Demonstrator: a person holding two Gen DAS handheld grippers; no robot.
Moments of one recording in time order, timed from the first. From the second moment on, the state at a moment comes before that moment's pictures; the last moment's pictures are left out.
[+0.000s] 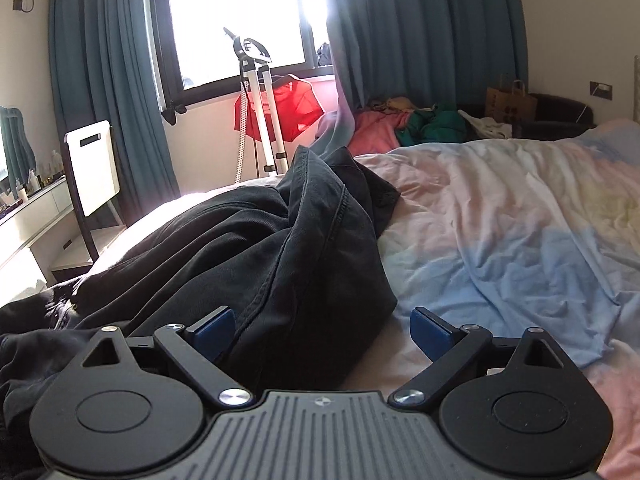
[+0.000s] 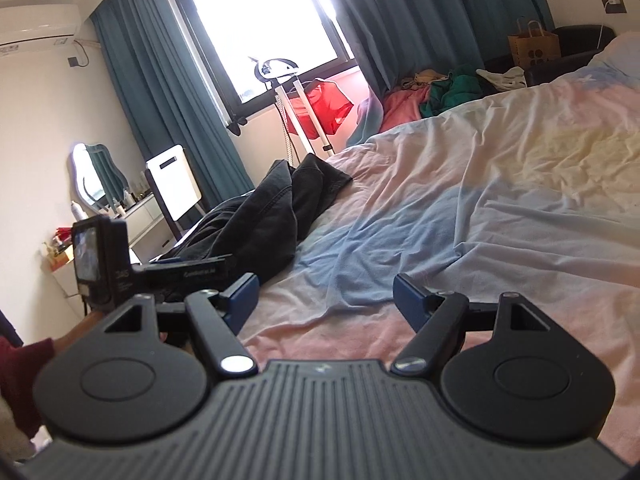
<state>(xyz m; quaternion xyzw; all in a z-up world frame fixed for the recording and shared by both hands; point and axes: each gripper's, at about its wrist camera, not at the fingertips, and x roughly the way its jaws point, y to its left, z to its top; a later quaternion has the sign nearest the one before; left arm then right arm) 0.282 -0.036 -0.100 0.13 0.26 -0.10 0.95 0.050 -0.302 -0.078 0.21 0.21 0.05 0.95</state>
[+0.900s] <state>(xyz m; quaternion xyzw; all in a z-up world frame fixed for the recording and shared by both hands) 0.446 -0.112 -0.059 0.15 0.25 -0.07 0.95 0.124 -0.331 -0.144 0.27 0.27 0.01 0.92</state>
